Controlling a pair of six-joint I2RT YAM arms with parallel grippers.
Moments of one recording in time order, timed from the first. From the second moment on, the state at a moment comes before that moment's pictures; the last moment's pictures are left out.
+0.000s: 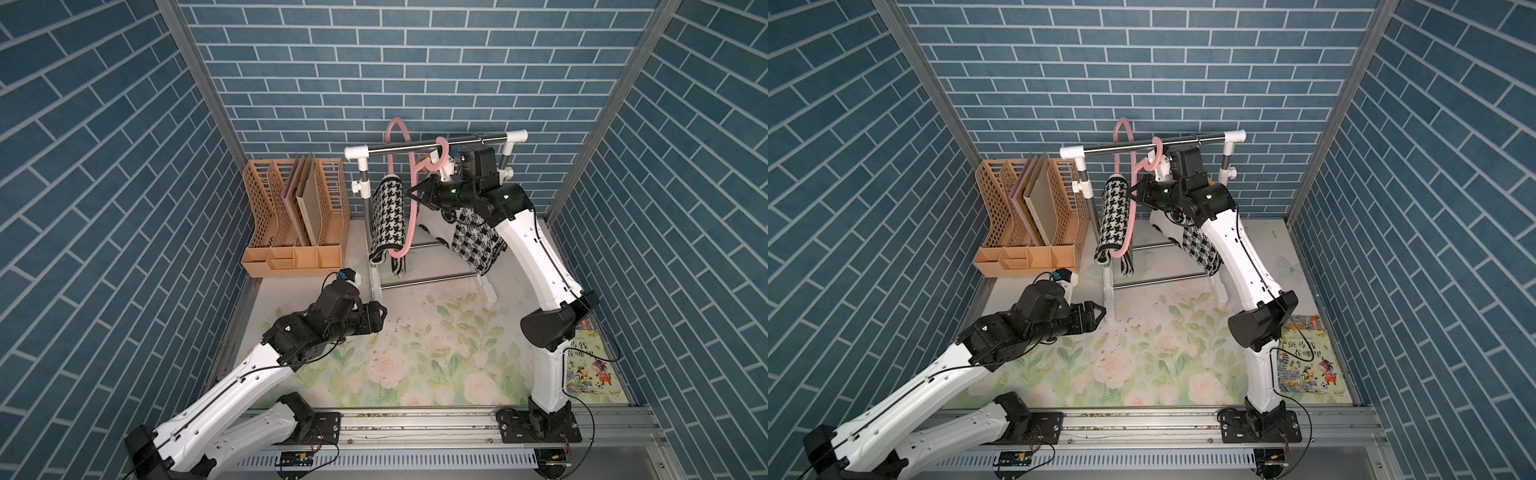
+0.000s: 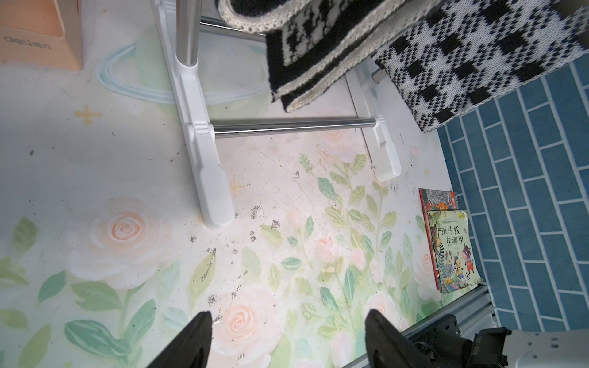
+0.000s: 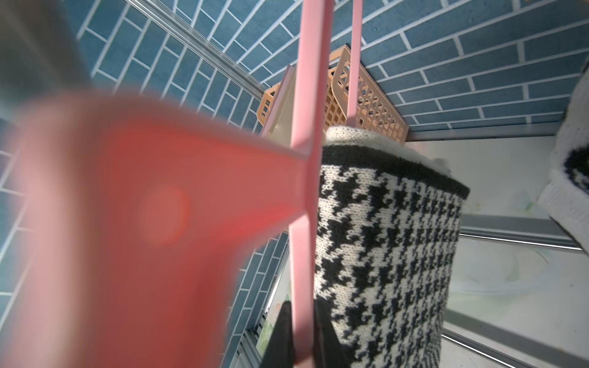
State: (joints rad) left arm -0.73 0.92 0.92 -0.74 -0.02 -0.73; right arm 0.57 2.03 2.47 -0.83 -0.51 0.70
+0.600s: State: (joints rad) left arm -0.73 1.02 0.92 -0.68 0.01 -0.72; right arm 0.49 2.12 2.47 -0.50 -0.71 1.05
